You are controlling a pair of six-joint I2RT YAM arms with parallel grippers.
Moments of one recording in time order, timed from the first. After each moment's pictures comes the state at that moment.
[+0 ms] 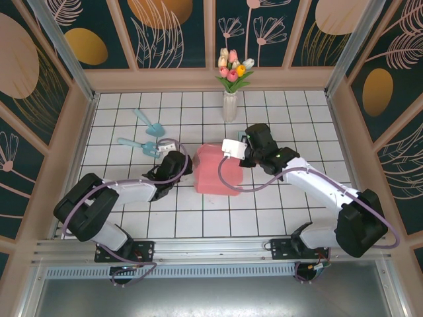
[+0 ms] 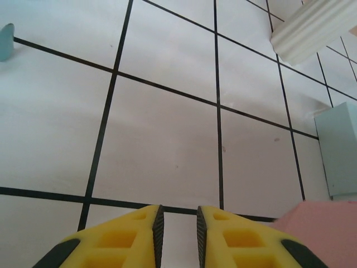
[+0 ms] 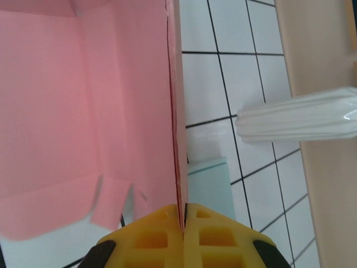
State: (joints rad) left arm -0.68 1.54 0.57 0.35 -0.29 -0.82; right arm 0.63 1.31 0.93 -0.34 0.01 -0.94
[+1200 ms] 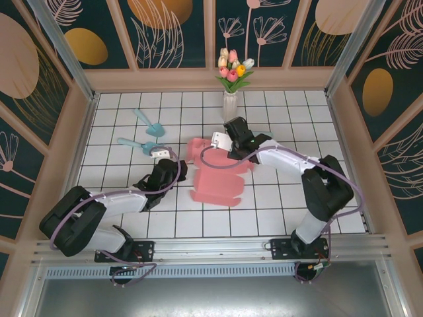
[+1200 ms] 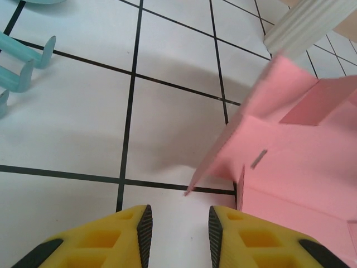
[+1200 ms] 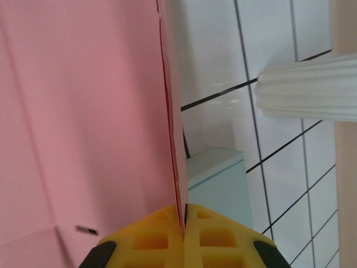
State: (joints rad) left arm -0.67 1.38 0.42 0.40 -0.29 -0.74; right arm 0.66 1.69 1.15 -0.39 0.24 -0.84
